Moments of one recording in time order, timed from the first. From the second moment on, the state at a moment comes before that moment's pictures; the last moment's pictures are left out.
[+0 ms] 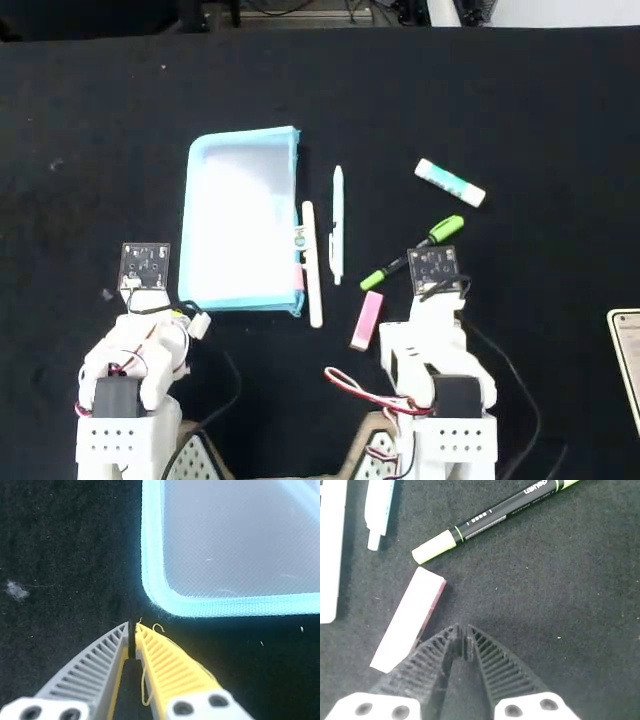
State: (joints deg) left arm -5.6 -104.3 95.9 68.8 -2.2; right arm 1.1 -103.0 96.7 74.5 4.3
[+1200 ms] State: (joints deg) left arm -10.8 -104.3 95.9 61.5 -14.4; right arm 1.6 -103.0 96.7 61.3 4.1
